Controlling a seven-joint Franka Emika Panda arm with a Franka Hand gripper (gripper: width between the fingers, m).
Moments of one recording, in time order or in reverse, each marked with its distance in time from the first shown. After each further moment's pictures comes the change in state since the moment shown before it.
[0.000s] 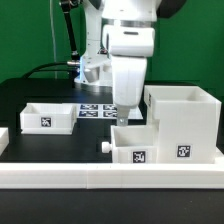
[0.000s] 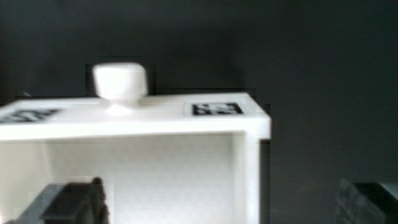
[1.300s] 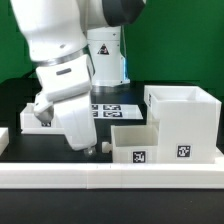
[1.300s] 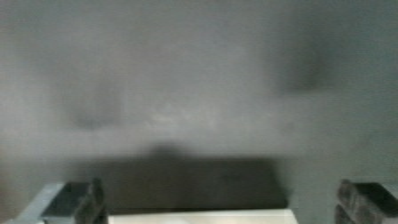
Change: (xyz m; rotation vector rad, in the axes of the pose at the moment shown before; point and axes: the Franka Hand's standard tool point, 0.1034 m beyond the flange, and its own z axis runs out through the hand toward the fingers) arm -0.054 0.025 0.053 0.114 0.330 -0.101
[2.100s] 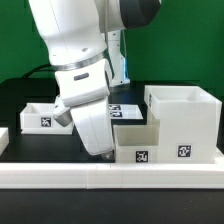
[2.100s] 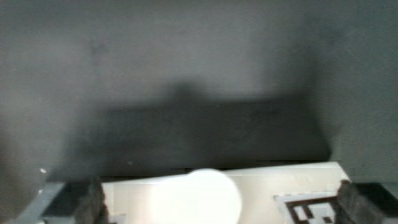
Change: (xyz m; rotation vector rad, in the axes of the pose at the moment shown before) arm 0.033 0.007 0.006 -0.017 0.000 0.079
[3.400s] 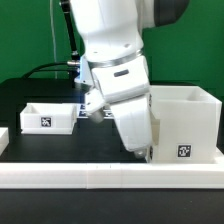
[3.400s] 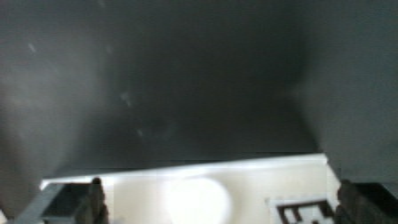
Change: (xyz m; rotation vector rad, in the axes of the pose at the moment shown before) arm 0.039 0.003 0.004 0.008 -0.013 -0.015
